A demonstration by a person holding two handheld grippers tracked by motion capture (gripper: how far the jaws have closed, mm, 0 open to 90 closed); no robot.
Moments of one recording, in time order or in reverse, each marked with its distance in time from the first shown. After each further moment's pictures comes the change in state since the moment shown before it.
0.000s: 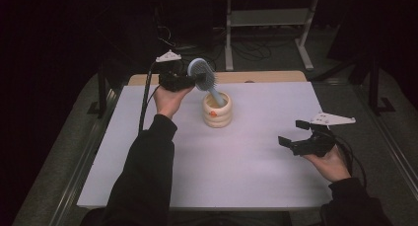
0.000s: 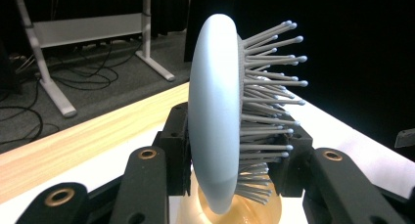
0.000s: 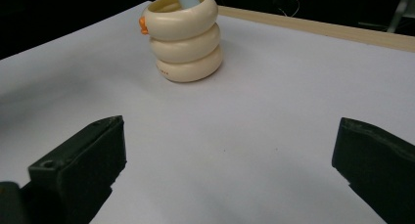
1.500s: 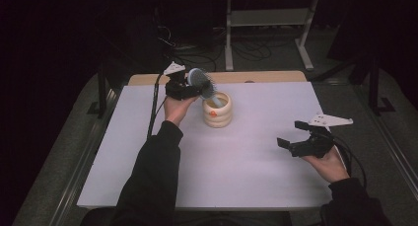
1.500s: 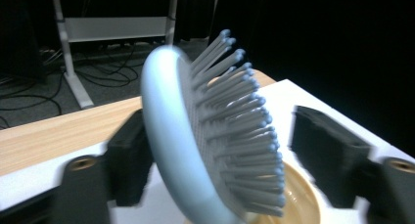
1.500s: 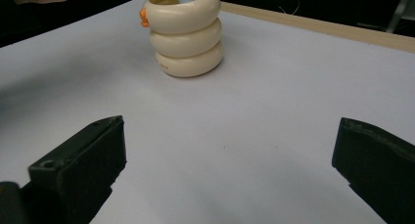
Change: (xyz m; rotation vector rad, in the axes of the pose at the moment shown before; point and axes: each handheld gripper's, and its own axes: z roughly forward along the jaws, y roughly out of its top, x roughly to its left) left arm 0.003 -0.036 0.022 -0.044 0.097 -0.062; right arm 0.004 -0.002 0.003 0.016 -0.010 -0.027
